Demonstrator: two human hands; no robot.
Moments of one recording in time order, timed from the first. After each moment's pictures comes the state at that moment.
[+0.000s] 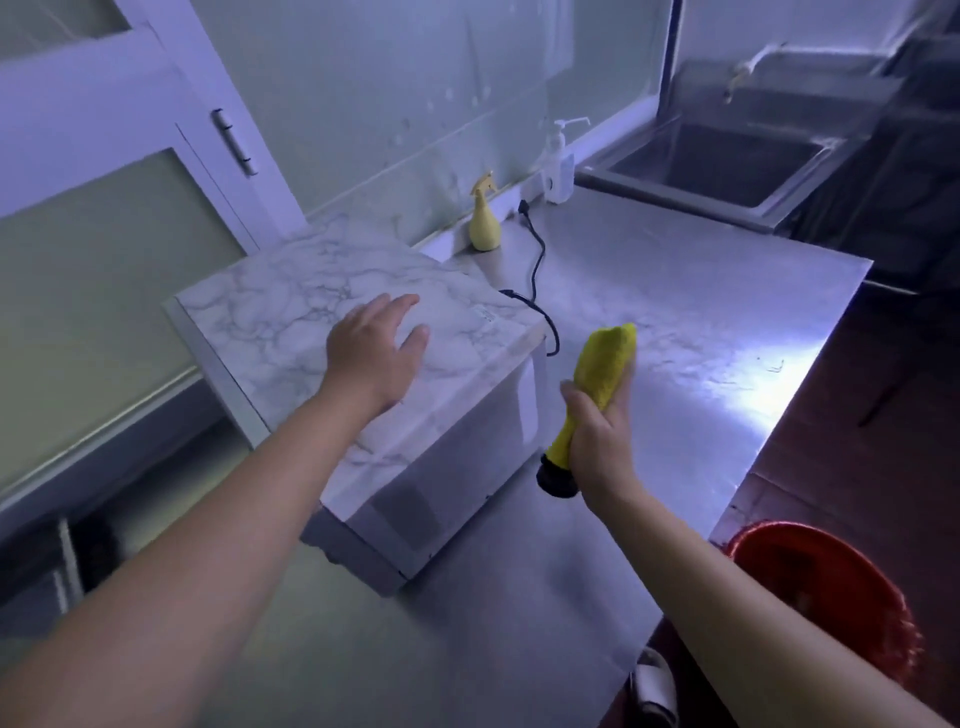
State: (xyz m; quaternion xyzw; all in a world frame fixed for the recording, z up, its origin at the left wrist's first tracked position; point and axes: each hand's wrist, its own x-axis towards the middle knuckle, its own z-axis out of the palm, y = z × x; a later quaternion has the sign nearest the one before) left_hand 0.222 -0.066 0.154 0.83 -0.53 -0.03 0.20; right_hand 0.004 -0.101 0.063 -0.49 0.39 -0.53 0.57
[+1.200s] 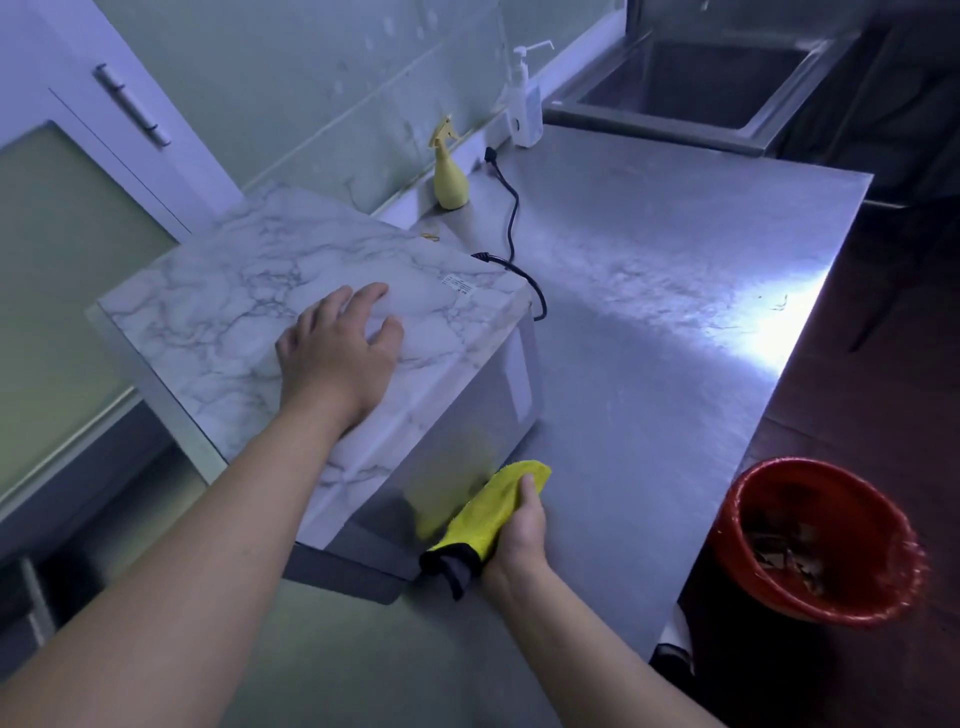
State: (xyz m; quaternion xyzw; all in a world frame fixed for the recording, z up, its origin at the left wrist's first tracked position) left_hand 0.239 -0.086 0.120 0.86 -0.50 0.00 0.12; right_hand 0.088 -0.027 -0.036 0.04 0.46 -0.36 0.81
